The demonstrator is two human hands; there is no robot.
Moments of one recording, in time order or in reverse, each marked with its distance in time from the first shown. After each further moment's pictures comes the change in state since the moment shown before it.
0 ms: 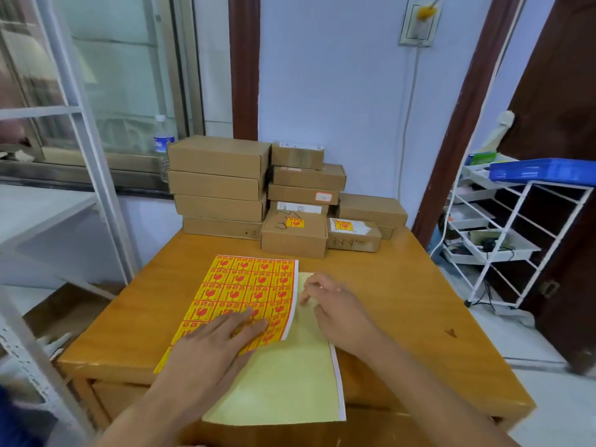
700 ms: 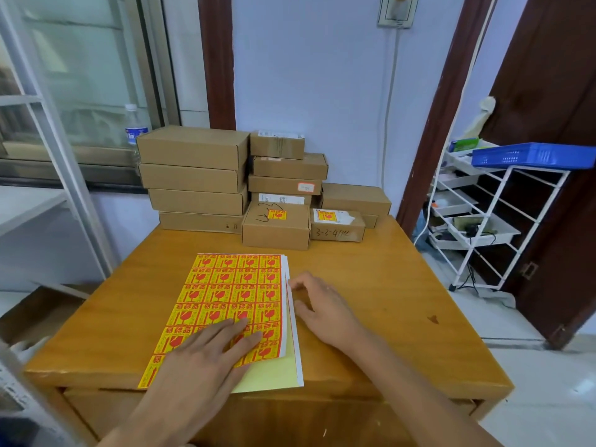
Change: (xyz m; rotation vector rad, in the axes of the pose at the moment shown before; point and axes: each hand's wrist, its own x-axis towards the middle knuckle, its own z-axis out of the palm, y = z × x) left_hand -0.003 0.026 -0.002 0.047 -0.178 -0.019; right_hand -0.003 0.016 0.016 0.107 0.019 0.105
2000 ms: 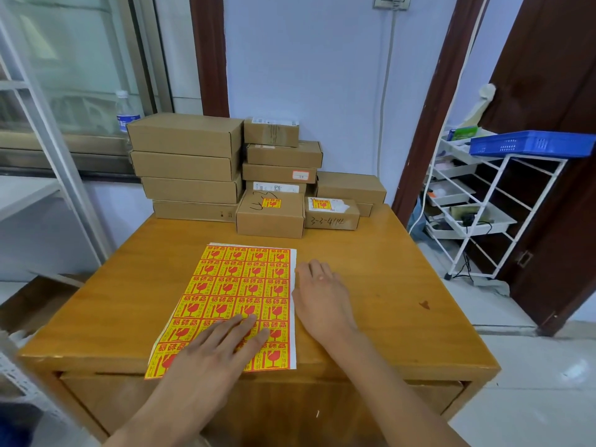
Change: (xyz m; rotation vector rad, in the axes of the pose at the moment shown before) left_hand 0.002 0.026 0.010 0.191 -0.012 0.111; right_hand -0.012 -0.020 0.007 -0.440 0.236 0.121
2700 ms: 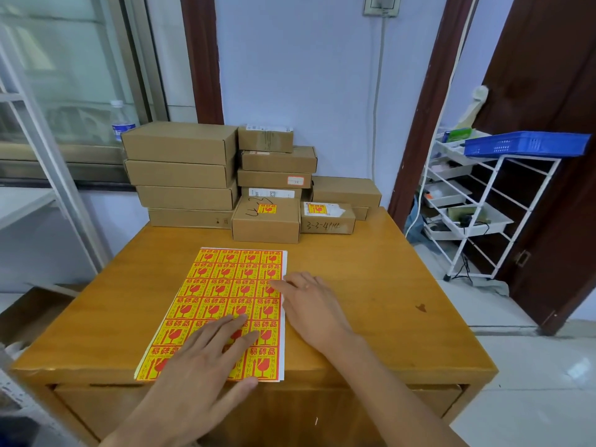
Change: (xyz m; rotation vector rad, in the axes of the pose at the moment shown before) left_hand -0.004 -0.006 -0.010 -0.222 -0.112 -0.100; right_hand 0.002 0.004 -0.003 0.103 -0.120 -0.212
